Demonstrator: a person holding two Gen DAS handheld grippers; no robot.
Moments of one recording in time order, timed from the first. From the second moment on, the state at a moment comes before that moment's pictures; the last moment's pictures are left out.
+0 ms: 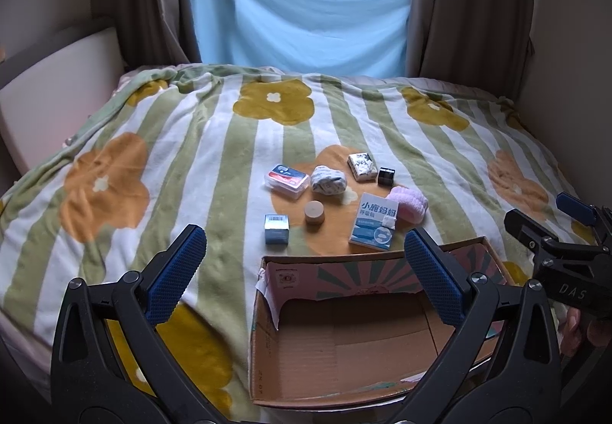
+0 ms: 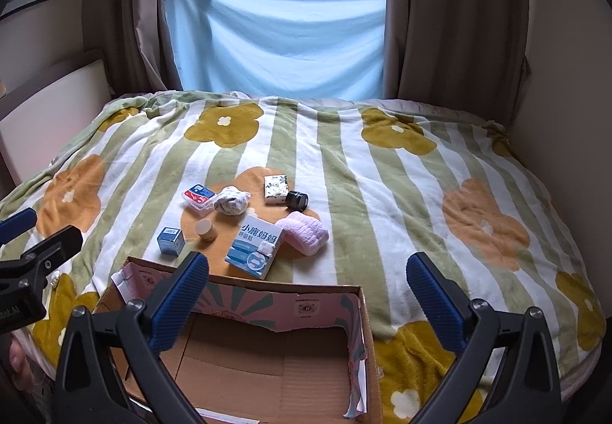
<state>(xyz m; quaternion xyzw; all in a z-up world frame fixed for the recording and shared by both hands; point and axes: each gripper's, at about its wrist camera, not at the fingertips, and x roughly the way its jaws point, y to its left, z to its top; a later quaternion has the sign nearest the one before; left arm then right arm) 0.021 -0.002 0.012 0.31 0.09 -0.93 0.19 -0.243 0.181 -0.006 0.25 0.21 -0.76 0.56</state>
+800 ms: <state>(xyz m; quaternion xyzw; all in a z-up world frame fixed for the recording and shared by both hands) -0.159 -0.138 -0.033 0.48 0.05 -0.87 0.11 -0.321 0.003 -0.014 0.29 0.34 -0.65 0.62</state>
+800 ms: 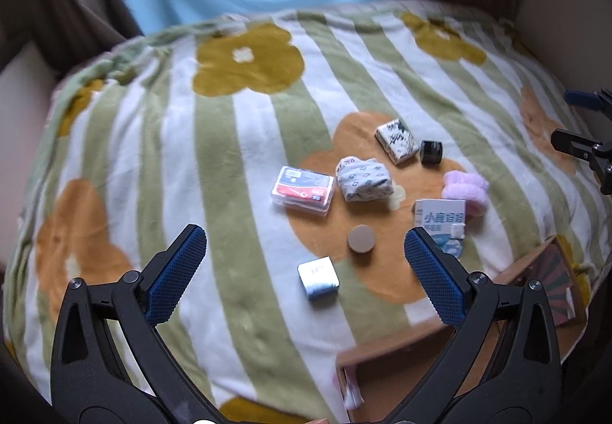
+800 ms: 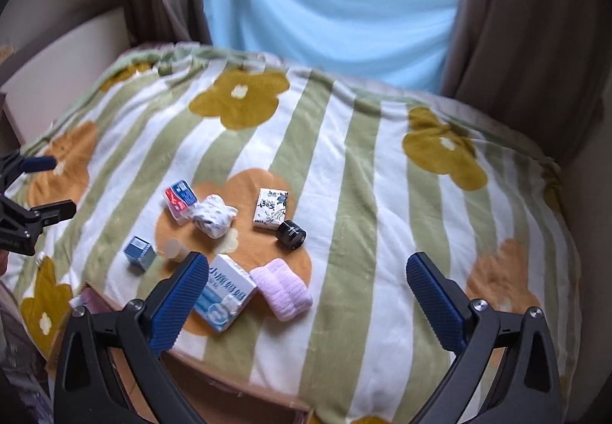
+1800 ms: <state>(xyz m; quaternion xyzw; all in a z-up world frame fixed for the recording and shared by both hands) -0.296 -0.186 -0.203 0.61 0.03 -0.79 0.04 -0.329 -0.134 -0.183 0.36 0.49 -0.53 0.59</state>
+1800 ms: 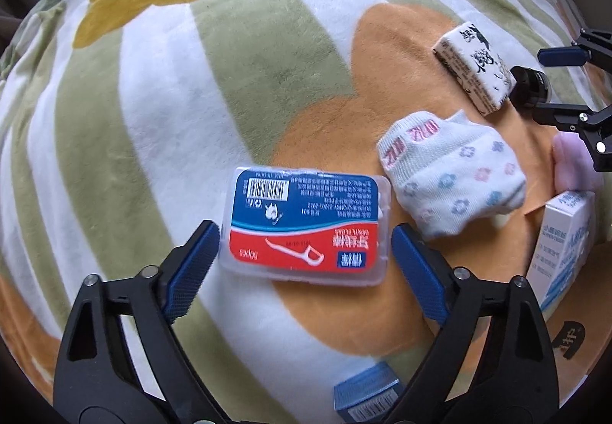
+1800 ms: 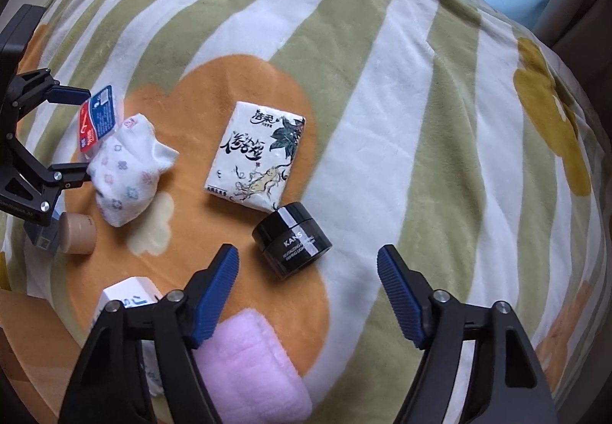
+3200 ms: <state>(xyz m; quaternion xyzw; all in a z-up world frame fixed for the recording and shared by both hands) -0.178 -0.139 -0.045 0.51 0.06 -0.86 0.08 -0.286 -0.036 -0.058 0.32 0.46 -0.52 0.65</state>
